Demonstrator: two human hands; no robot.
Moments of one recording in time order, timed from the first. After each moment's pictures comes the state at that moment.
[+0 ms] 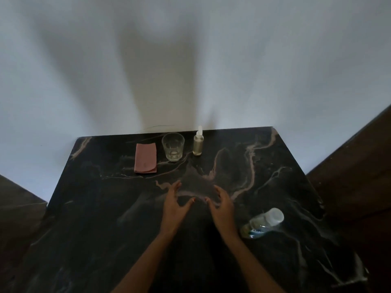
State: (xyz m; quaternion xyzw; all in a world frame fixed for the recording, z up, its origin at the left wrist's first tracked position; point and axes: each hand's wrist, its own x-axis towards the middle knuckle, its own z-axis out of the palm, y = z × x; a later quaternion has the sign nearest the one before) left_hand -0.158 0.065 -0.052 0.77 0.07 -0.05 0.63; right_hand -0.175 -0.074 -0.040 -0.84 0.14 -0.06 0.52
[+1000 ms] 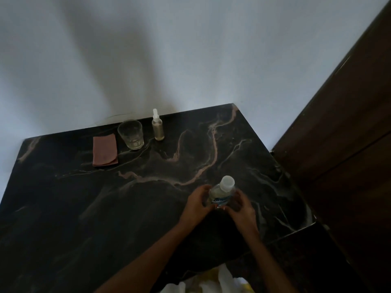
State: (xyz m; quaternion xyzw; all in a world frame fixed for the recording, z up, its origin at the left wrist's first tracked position) left_hand -0.213 -0.067 -0.053 0.79 -0.12 -0.20 0.56; right_hand -0.277 -0.197 -0.045 -0.79 0.29 -0.04 0.53
